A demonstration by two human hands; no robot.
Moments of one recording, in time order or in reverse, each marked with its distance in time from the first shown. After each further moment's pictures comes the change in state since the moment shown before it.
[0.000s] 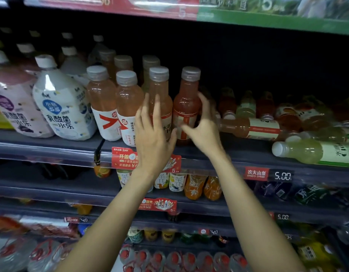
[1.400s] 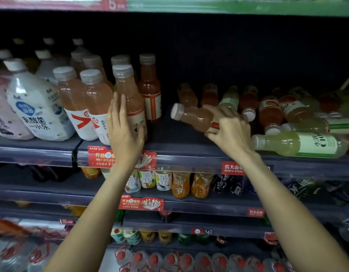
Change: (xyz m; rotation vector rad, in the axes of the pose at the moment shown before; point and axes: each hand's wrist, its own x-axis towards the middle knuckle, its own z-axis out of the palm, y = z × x) left_hand -0.006 -0.007 0.026 -0.035 0.086 -0.071; right_hand -0.016 0.054 -0.112 -0.742 -0.028 -0.187
